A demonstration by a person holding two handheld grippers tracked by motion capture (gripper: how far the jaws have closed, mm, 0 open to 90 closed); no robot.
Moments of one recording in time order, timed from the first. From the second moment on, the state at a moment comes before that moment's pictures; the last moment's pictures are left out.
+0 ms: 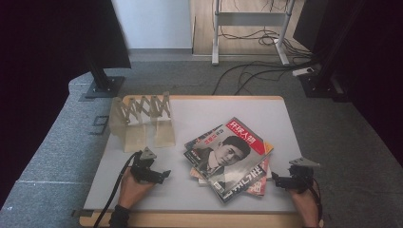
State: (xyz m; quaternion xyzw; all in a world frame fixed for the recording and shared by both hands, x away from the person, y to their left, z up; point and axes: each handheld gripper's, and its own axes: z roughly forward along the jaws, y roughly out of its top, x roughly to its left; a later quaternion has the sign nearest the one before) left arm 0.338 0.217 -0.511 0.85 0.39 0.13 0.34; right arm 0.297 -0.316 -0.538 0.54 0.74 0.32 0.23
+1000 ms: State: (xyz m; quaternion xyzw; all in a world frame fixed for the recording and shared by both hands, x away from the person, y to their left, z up) left arm 0.404 0.162 -0.490 0.85 0.38 0.15 0.33; right arm 0.328 -0.283 -0.513 0.49 0.77 0.33 0.24
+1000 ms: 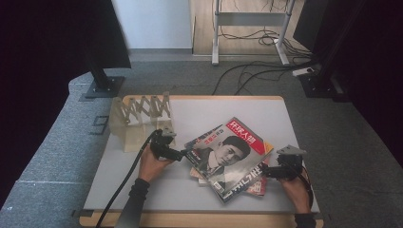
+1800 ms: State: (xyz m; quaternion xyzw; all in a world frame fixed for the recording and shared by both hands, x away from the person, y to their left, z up) left arm 0.377 0.157 -0.497 0.86 0.37 0.12 0.34; right arm 0.375 -0.275 -0.508 0.49 0.78 0.30 0.26
